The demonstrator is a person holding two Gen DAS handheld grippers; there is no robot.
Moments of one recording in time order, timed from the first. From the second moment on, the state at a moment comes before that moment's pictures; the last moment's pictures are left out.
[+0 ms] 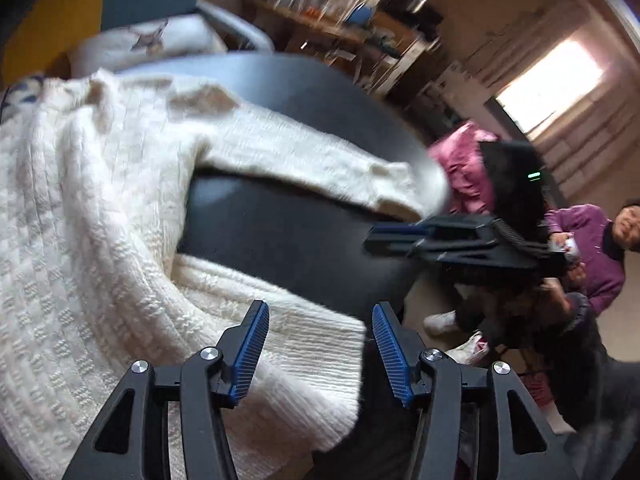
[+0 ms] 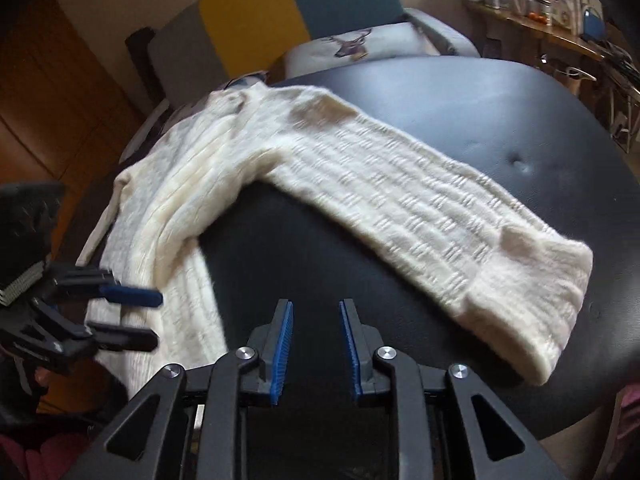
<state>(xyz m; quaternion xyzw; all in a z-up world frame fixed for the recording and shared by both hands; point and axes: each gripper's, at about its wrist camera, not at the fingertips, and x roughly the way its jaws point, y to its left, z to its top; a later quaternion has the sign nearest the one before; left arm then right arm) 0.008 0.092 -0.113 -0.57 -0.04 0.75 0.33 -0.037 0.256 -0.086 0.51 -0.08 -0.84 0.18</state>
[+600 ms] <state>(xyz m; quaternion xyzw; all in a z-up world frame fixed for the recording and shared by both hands) -0.003 0.105 -0.125 -0.56 -0.10 0.75 0.33 -0.128 0.271 -0.137 0.48 -0.09 -0.87 0.10</state>
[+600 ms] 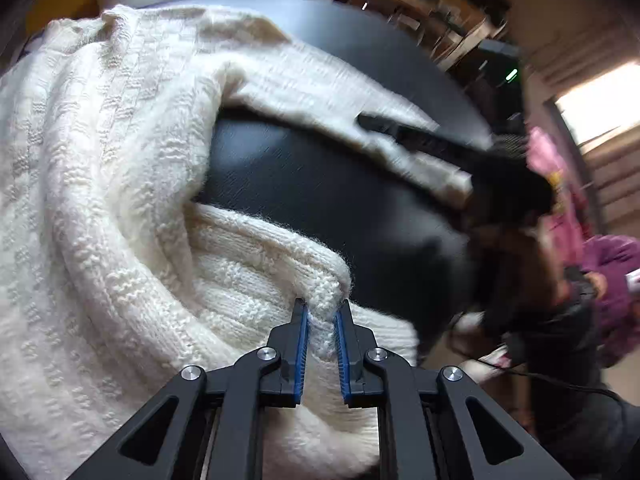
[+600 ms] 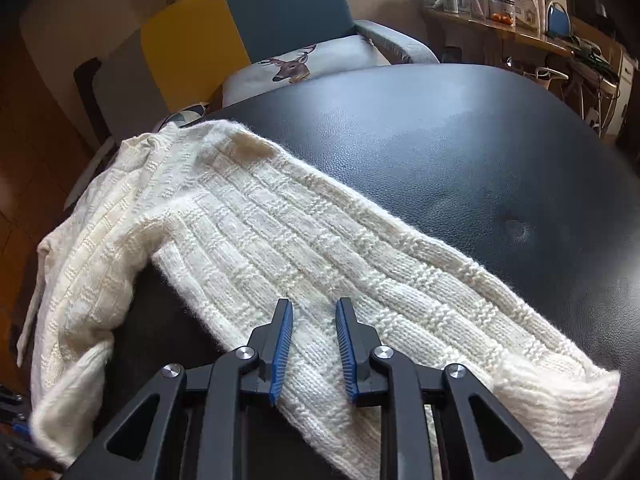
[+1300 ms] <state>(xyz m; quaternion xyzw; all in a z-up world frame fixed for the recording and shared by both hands) 0.019 0.076 -0.127 -0.51 -0.21 0.72 0.43 -0.087 0.185 -0.090 0.48 -0.10 -0.83 0.28</state>
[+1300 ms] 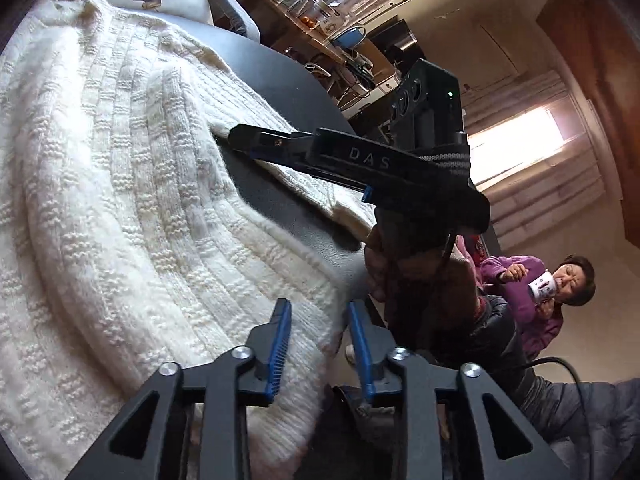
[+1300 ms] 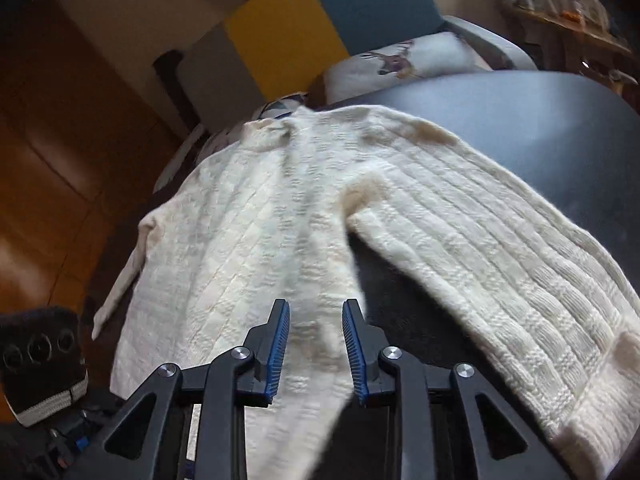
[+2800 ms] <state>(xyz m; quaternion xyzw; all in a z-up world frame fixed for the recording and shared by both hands) 0.235 -0.395 -0.117 -0.35 -0.40 0.80 -0.27 -0.075 0.069 -0.099 0.48 -0.01 -0.81 0.34</state>
